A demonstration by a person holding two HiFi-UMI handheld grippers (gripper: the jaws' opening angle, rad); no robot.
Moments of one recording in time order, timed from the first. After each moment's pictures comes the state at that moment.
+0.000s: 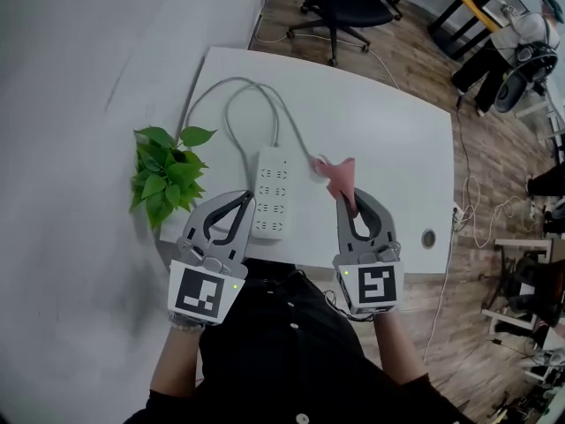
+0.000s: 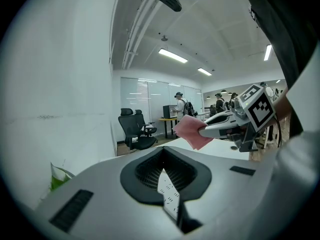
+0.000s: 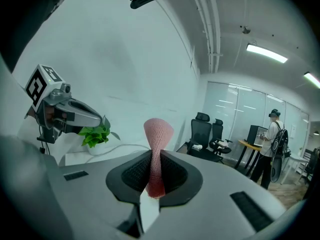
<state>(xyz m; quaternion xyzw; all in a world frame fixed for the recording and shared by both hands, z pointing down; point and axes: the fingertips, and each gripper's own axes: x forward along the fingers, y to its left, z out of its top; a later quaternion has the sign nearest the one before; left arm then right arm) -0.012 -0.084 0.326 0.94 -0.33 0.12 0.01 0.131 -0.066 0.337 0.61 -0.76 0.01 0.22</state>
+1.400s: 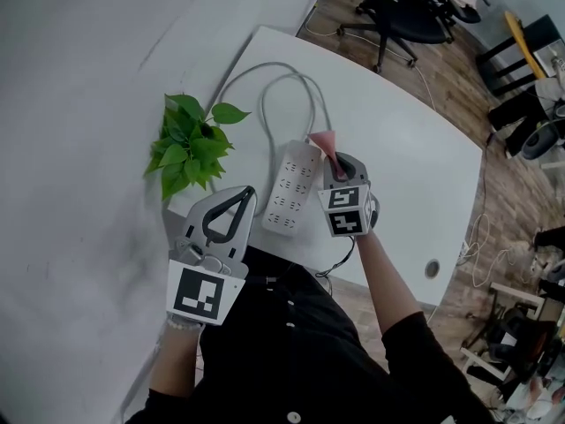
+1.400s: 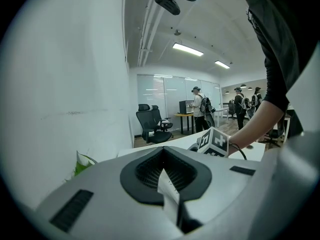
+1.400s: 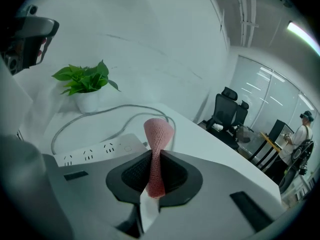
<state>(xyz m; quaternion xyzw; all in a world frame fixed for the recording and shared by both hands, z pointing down) -0.047 -0.086 0.335 0.89 -0.43 0.15 0.03 0.114 -0.186 0.501 0.51 -0.77 0.07 0.37</state>
